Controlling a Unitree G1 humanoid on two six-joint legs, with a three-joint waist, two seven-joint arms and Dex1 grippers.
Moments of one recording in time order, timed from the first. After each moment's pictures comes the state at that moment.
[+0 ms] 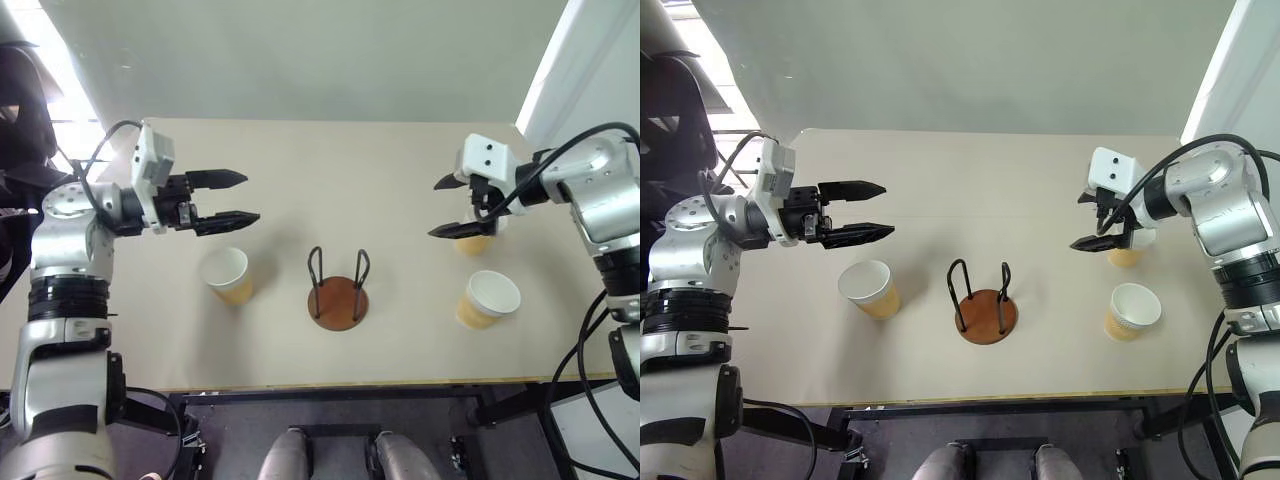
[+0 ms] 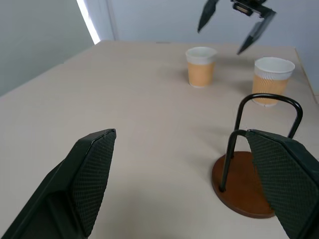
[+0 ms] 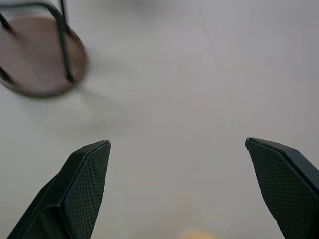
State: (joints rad) left arm -0.89 0.80 0.10 0.56 -0.42 0.24 -1.47; right arm -1.08 -0.89 0.34 0.33 -0.02 0.33 1.31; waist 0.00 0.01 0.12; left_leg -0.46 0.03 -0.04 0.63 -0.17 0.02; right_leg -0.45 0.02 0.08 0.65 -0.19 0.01
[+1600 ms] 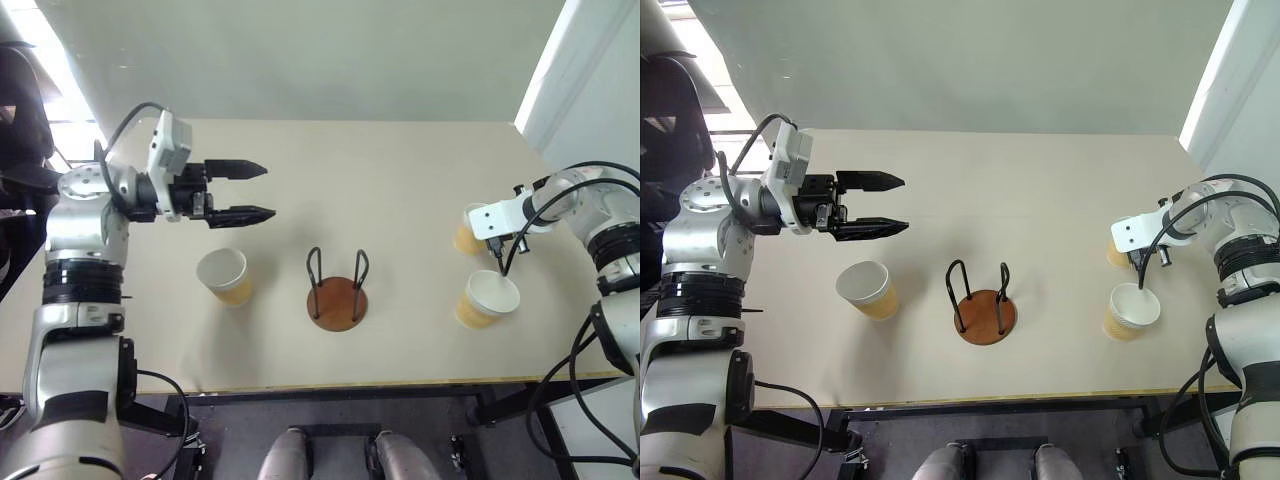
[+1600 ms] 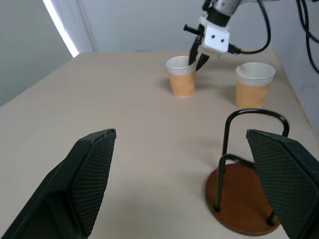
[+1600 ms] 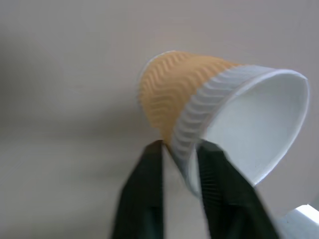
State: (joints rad) left arm -0.95 0.77 0.07 0.56 -0.39 0.22 -1.51; right arm -1.26 -0.81 0.54 1.09 -0.68 -0.45 1.09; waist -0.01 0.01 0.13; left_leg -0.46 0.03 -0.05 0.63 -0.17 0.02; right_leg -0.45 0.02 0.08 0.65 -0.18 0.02
